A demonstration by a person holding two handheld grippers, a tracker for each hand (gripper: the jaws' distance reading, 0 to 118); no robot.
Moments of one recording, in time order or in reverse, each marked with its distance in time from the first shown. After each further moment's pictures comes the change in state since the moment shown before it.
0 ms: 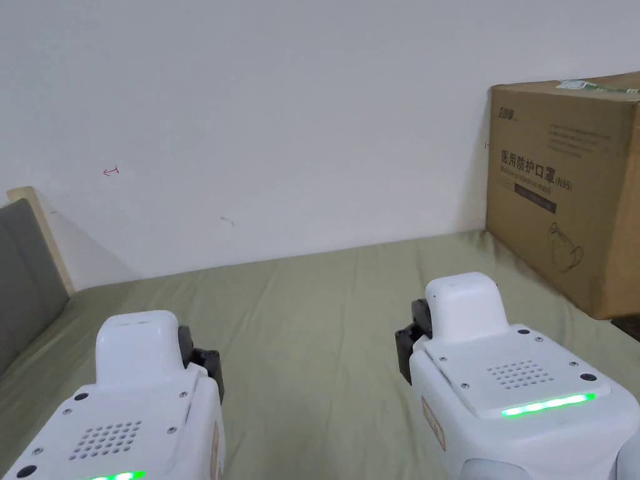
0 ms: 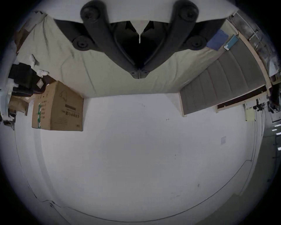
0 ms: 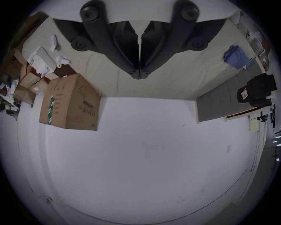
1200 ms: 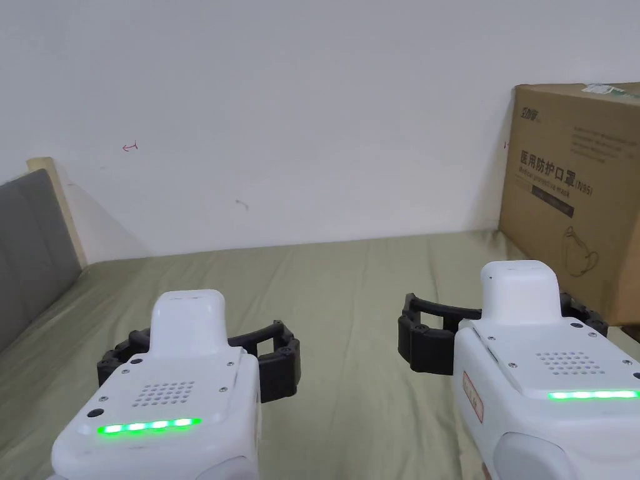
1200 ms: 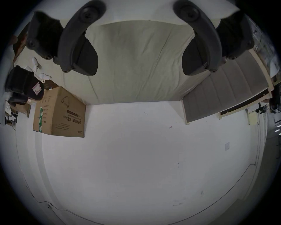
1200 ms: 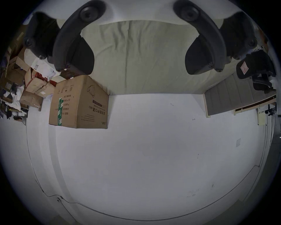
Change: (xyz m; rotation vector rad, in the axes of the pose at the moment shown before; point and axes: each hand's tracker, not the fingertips) left arm -0.002 -0.011 -0.008 -0.099 -0.012 0.014; right arm 0.004 -0.002 -0.003 0.020 -0.078 -0.049
